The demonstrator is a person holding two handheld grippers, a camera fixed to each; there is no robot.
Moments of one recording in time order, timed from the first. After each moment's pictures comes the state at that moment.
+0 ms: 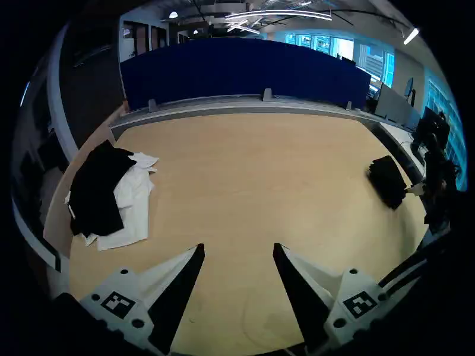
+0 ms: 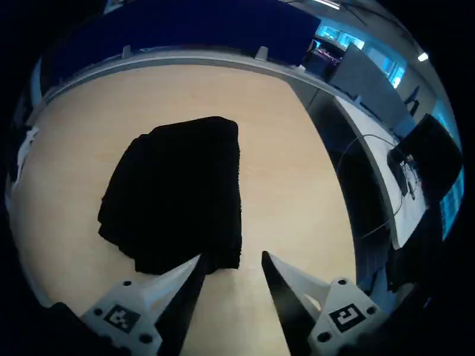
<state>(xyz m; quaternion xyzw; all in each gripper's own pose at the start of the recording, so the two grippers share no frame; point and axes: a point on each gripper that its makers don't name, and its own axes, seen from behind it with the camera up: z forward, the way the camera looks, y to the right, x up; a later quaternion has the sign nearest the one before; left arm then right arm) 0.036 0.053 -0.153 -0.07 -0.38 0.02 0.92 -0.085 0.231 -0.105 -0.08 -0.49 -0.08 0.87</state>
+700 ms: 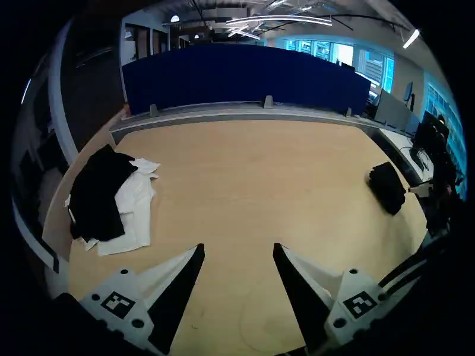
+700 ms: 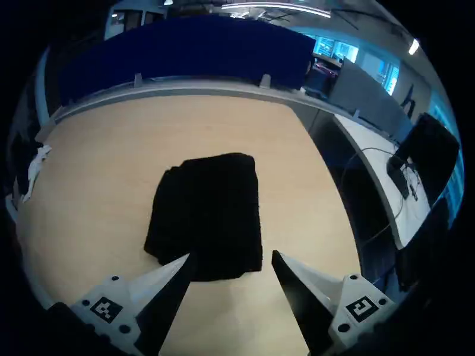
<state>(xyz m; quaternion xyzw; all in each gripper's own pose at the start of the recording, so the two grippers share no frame) 0.043 0.046 -0.142 -0.08 -0.36 0.01 0.93 -0.039 0.179 -0.094 -0.05 -0.42 -0.05 0.91</state>
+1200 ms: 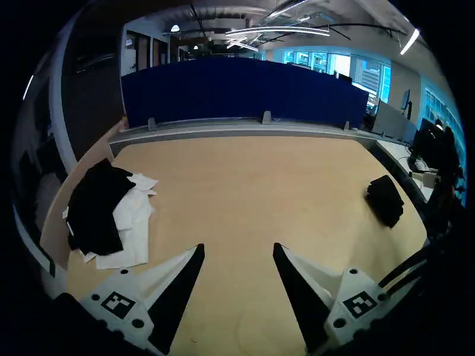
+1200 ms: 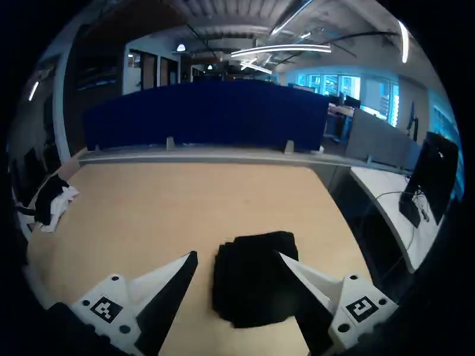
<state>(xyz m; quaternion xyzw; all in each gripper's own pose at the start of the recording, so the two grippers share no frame) 0.061 0.051 -0.114 -0.08 -0.32 0.01 0.94 0.057 0.090 -0.045 0.00 -0.26 -0.02 0.96</state>
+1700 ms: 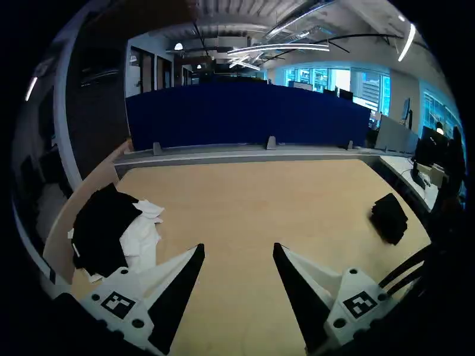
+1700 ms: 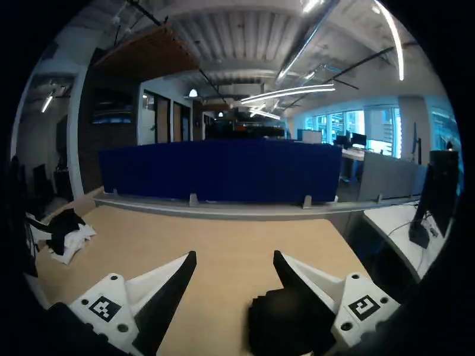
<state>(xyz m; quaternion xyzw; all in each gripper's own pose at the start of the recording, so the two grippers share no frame) 0.095 0.040 -0.078 -0.07 -0.26 0.01 0.96 0.137 0.023 -0.020 0.03 -0.12 -0.01 0.99</state>
